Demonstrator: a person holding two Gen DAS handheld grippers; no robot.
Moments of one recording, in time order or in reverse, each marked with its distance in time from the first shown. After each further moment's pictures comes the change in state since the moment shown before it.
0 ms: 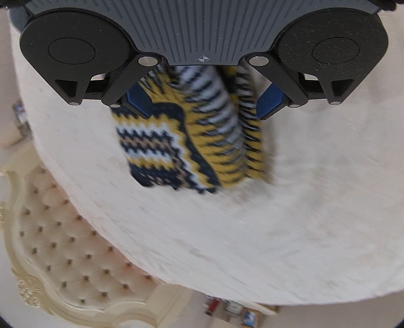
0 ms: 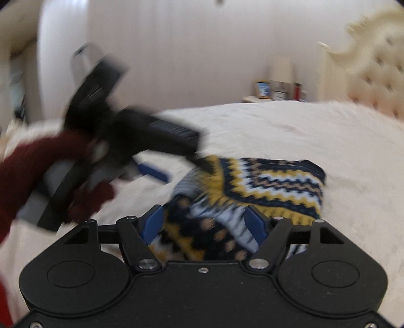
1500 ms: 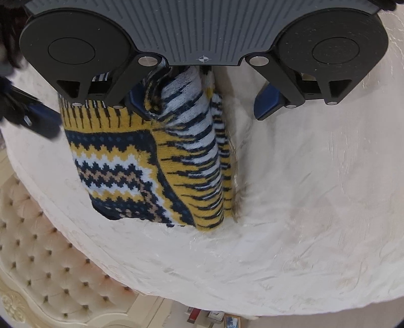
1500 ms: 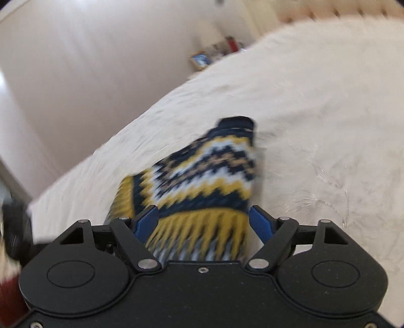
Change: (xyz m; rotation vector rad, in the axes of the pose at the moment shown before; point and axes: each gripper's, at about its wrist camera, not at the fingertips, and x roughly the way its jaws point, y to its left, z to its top) left arm 0.010 0.013 -0.040 -0.006 0.005 0.155; right arm 0.054 -0.177 -0.023 0.687 0.053 0.052
